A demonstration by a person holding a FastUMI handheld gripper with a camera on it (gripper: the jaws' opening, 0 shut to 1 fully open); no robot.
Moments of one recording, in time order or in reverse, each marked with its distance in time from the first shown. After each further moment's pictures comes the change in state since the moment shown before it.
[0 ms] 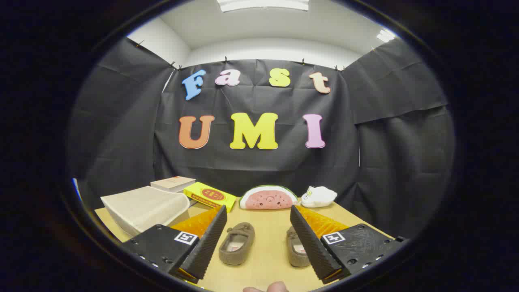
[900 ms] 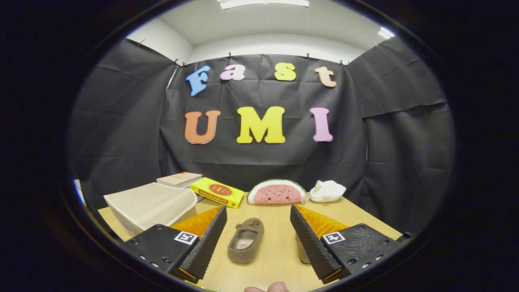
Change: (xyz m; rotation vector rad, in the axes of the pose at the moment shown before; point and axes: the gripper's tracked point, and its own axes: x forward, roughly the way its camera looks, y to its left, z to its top) arm 0.004 0.020 -0.010 -0.002 0.030 0.041
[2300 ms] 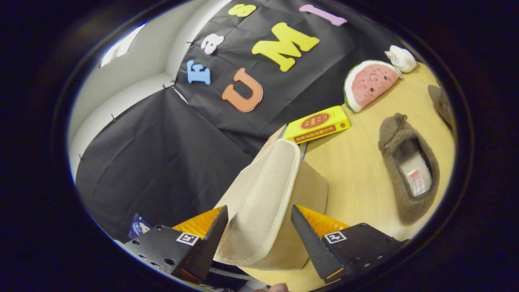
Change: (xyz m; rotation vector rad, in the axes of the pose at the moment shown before) arm 0.048 0.216 -0.089 0.771 0.472 0.674
